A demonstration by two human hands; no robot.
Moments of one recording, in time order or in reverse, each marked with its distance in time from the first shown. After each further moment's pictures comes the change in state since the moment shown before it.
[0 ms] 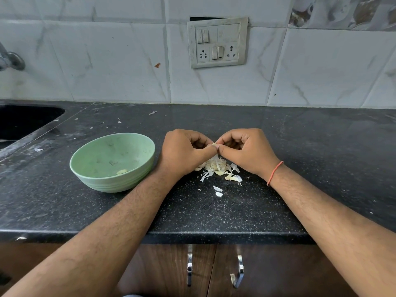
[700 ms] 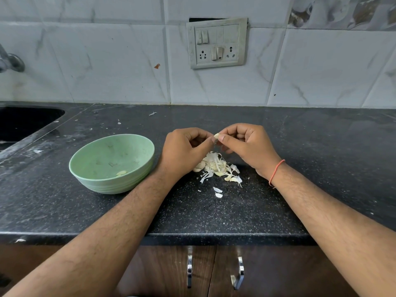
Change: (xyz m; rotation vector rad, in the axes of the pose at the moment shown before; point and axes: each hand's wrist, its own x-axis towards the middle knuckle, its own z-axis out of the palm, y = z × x) left_hand 0.005 -0.005 0.003 -0.090 0.012 0.050; right_hand 0.007 0.003 0.000 0.243 0.064 0.150
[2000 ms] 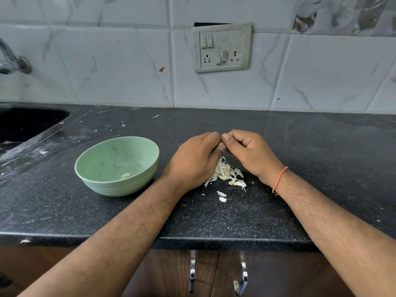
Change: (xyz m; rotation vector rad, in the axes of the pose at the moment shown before) left_hand -0.008 0.009 0.003 0.384 -0.164 0.325; right_hand -0.005 -0.011 0.008 -0.105 -0.082 -0.039
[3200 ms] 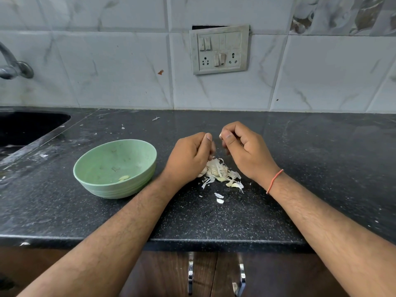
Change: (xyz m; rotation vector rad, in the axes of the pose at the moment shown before) left_hand 0.004 -0.009 0.005 -0.382 0.106 -0.231; right_hand -0.001 -0.003 0.002 -0.082 0.131 -0.159
